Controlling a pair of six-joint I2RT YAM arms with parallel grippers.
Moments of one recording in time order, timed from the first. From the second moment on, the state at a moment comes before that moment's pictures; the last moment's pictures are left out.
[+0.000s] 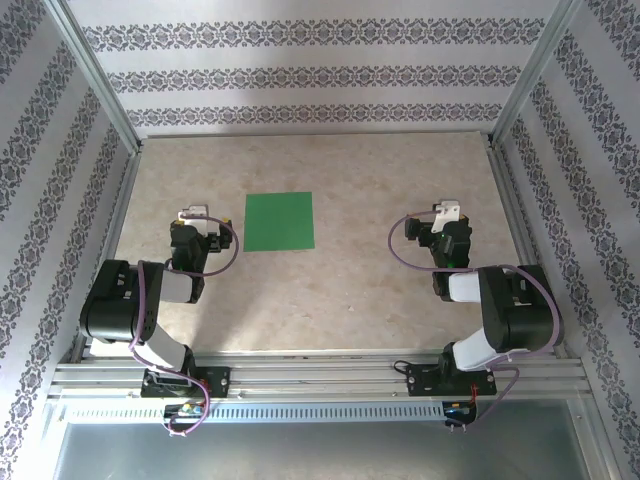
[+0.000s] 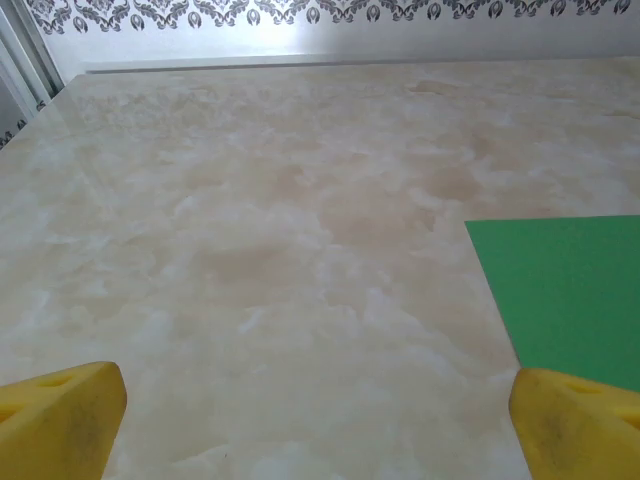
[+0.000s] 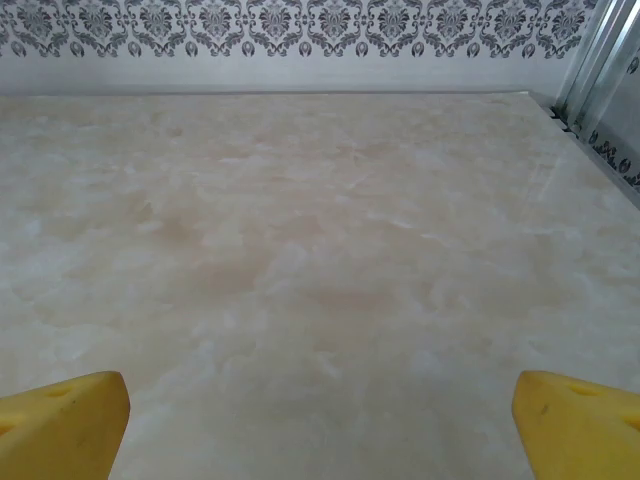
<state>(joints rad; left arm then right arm) -0.01 1.58 0.37 0.89 -0.10 0.00 0.02 1.52 0.36 0.87 0.04 0.03</state>
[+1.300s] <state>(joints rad) -0.01 1.50 0.27 0.94 -0.13 0.00 0.03 1.35 0.36 0.75 0.06 0.03</state>
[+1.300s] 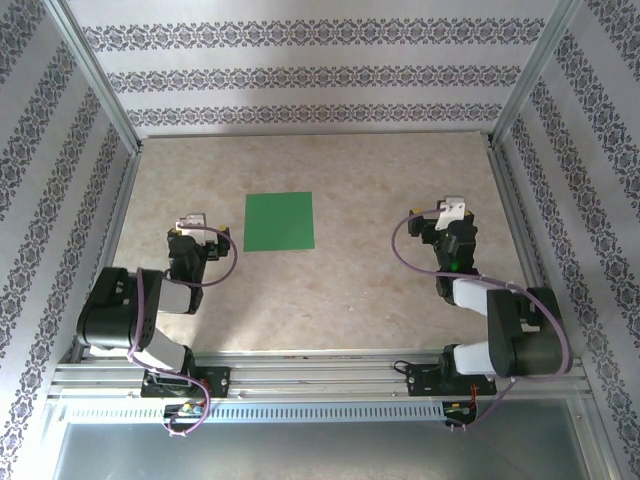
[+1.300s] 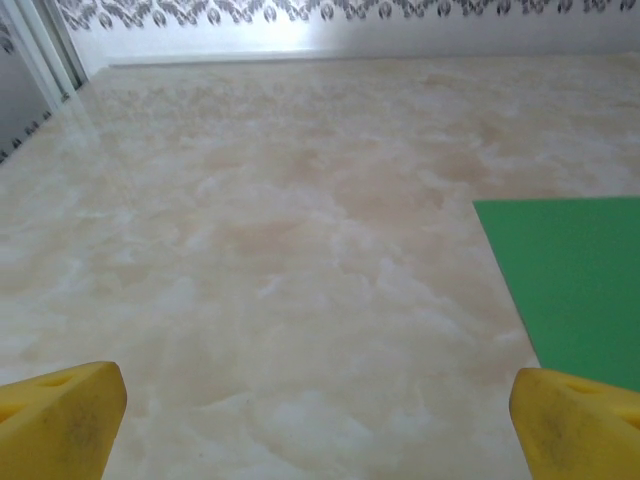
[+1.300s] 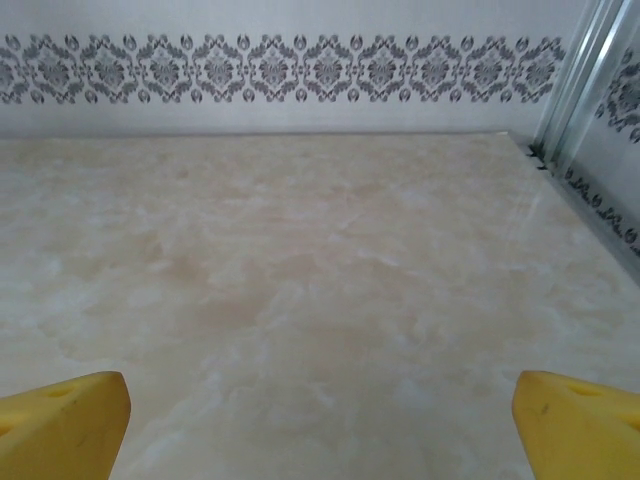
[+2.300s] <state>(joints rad) -0.16 1.58 1.12 -0.40 0.12 -0.55 0.04 1.48 1.00 -0.29 -0.35 0.62</state>
